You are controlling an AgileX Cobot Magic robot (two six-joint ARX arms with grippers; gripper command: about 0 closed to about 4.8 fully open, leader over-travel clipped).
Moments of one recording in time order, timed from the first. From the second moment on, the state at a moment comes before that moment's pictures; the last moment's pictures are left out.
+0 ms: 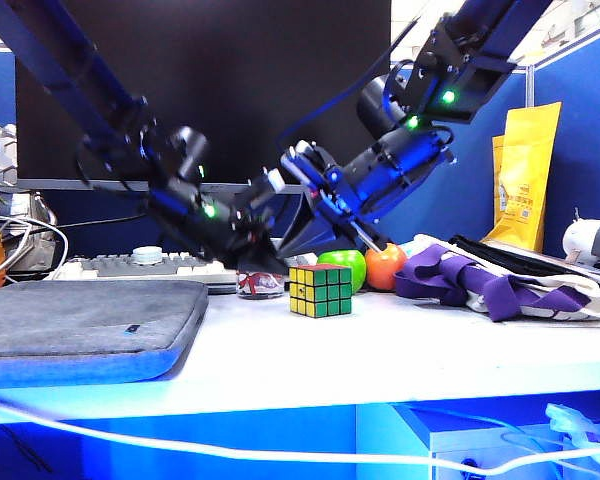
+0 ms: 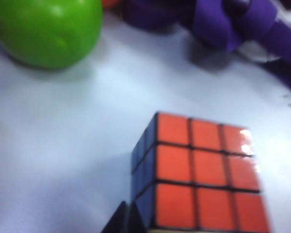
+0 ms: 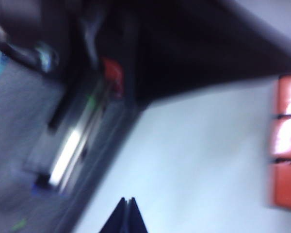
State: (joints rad) left arm -0.30 2.40 1.89 -0.19 0.70 0.25; right arm 0.40 2.09 1.56 -0.23 -0.62 0.16
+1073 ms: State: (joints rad) left arm -0.39 2.42 1.89 -0.15 0.74 0.10; right arm 0.33 2.19 1.56 -0.25 -0.33 -0.04
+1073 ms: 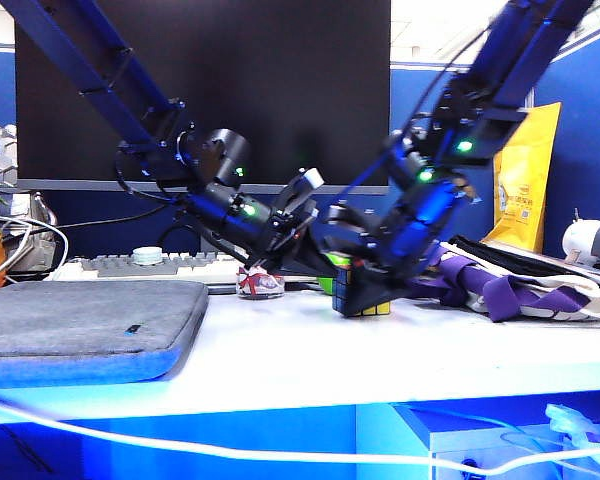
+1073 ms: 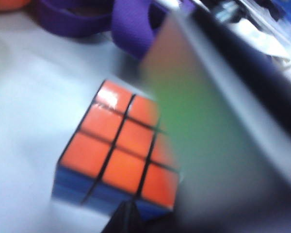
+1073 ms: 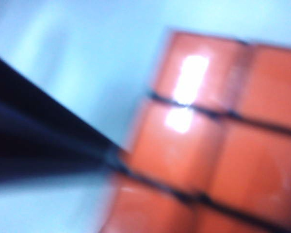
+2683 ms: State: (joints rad) left arm -0.39 2.42 1.92 -0.06 0.53 0.18; right arm 0.26 2.11 1.62 -0.42 -0.38 -0.05
